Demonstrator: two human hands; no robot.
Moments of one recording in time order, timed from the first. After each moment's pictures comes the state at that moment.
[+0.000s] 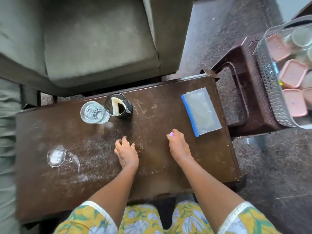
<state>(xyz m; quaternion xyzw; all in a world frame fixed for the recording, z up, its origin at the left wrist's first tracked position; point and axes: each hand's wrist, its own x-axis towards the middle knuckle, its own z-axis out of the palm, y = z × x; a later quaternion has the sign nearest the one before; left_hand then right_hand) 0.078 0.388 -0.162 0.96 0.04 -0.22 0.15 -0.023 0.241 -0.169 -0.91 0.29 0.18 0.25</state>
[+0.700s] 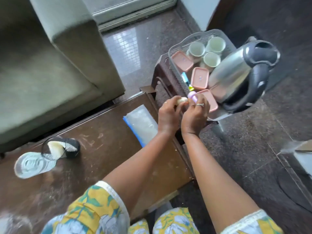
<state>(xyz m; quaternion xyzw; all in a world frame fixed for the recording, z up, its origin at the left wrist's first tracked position) -0.048 0.059 -0.039 0.76 -0.38 -0.26 0.46 -0.103 0.025 -0.050 -0.63 0.62 -0.45 0.16</state>
